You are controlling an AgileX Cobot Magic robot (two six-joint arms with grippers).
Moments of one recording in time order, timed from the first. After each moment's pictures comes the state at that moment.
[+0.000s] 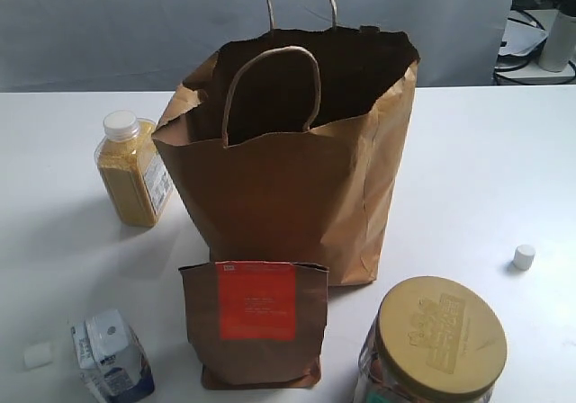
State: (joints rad) left arm 0.06 0.00 0.00 0.06 0.19 -0.04; right arm 0.56 0.66 -0.80 -0.23 0.42 0.26
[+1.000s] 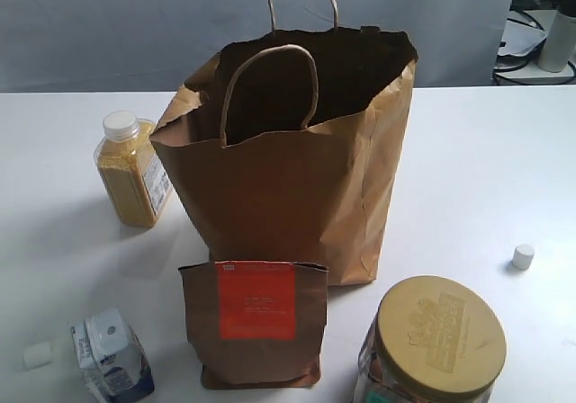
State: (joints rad) left arm 0.06 0.00 0.00 0.06 0.19 -0.04; right arm 0.35 0.01 0.00 0.04 0.01 -0.02
